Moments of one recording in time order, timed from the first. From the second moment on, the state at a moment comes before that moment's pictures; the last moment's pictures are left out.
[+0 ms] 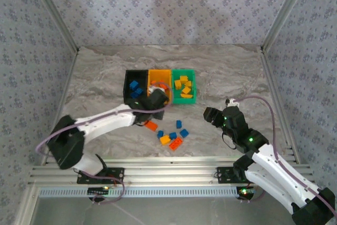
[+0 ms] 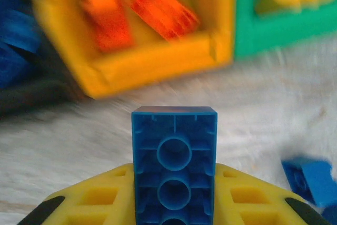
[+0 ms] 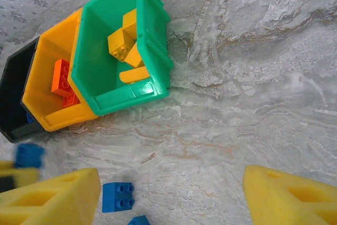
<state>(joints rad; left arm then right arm) -0.85 1.45 1.01 -0.52 -0.35 -0.52 0.57 0.64 0.47 -0.41 0.19 0.78</state>
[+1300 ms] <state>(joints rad) -0.68 1.31 1.15 -0.40 -0.30 -0.53 0.55 0.59 0.45 -0.45 0.16 0.80</state>
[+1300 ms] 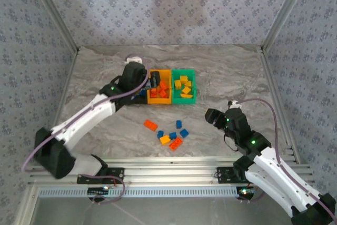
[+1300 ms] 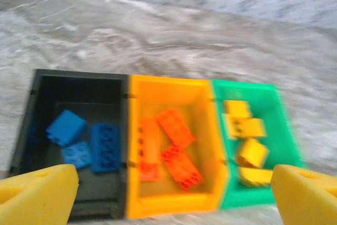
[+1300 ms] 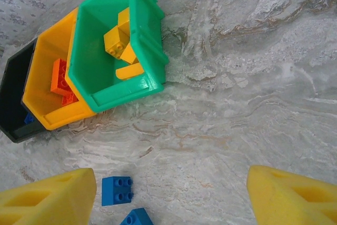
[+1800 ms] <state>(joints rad) -0.86 0.91 0.60 -0.38 -0.28 -0.72 0.69 1.03 0.52 -0.32 0.05 0.76</state>
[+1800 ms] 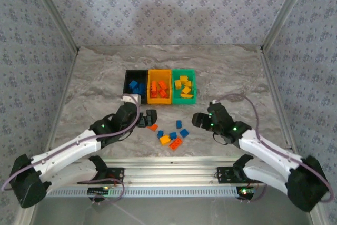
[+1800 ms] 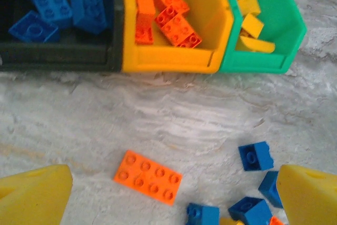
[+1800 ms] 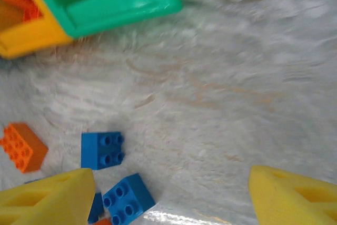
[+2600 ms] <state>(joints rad) -0.87 0.57 0.38 -0.44 -0.35 -0.89 0.92 1.64 0.88 -0.33 0.20 0.73</state>
